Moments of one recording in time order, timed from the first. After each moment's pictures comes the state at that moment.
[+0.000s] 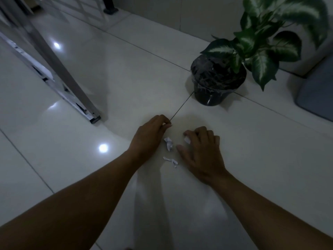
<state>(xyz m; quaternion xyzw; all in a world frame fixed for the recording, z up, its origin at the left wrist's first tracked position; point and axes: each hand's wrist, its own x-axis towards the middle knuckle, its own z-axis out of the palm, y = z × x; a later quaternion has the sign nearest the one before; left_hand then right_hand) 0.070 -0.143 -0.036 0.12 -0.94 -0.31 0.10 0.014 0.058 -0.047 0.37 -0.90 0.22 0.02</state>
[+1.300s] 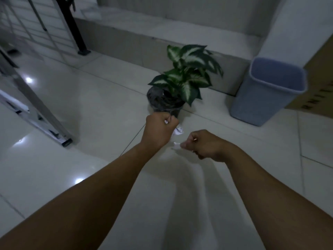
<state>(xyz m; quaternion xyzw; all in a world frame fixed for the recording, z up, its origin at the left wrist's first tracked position) 0.003 -0.009 0.069 0.11 -0.86 -0.45 0.23 -0.047 0.164 0.080 0.15 -0.83 0.41 -0.36</state>
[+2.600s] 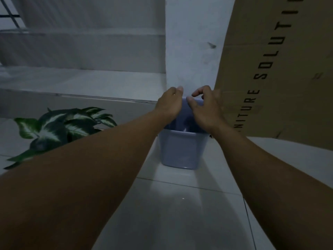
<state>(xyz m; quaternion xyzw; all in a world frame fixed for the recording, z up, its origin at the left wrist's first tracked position) -0.318 0.224 0.173 0.02 -0.86 -0.50 0.06 -0.307 0.352 0.154 0.07 -0.88 0.44 0.19</state>
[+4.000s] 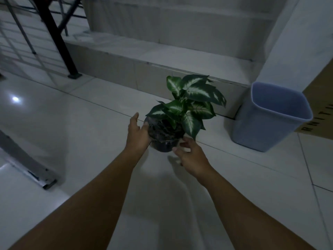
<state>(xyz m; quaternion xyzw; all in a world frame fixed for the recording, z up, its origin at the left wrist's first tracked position) -0.072 -0.089 0.074 0.28 -0.72 -0.62 0.16 -0.085 0.089 0.051 0.04 -0.82 0.55 -0.19</state>
